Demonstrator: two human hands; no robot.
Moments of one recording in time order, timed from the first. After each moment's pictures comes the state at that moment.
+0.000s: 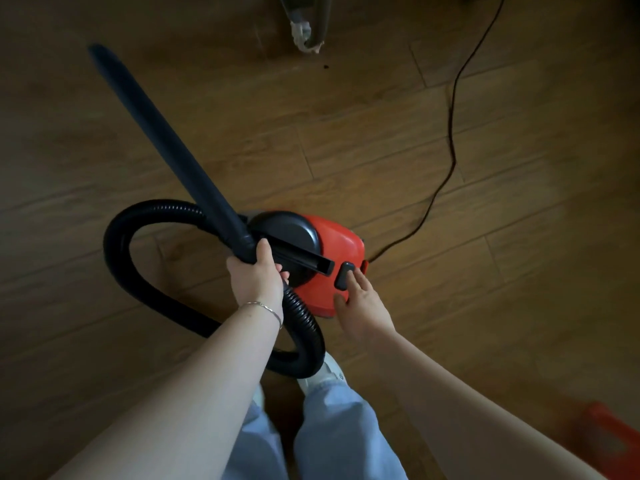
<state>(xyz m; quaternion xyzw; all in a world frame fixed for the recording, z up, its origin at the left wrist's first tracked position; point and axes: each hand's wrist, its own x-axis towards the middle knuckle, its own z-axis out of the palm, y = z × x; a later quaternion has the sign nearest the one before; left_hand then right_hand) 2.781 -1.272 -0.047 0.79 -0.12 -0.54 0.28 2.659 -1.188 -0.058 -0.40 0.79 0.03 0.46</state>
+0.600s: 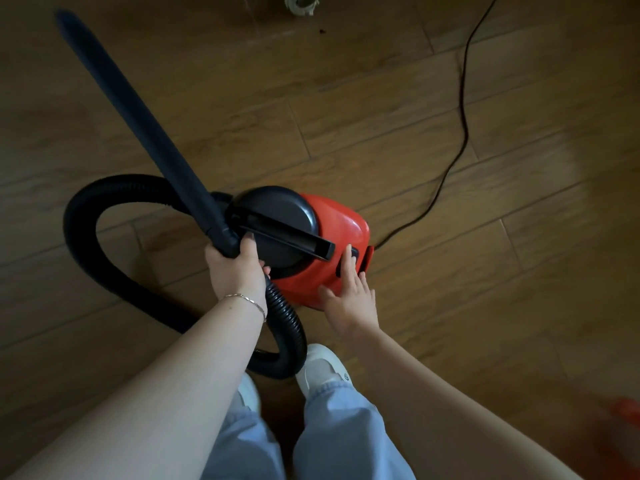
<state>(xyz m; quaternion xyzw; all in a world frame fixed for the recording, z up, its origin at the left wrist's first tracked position) 2.791 -1.258 -0.106 0.79 -0.14 -0.51 0.31 2.676 -1.169 -0.121 -0.32 0.81 -0.06 0.49</state>
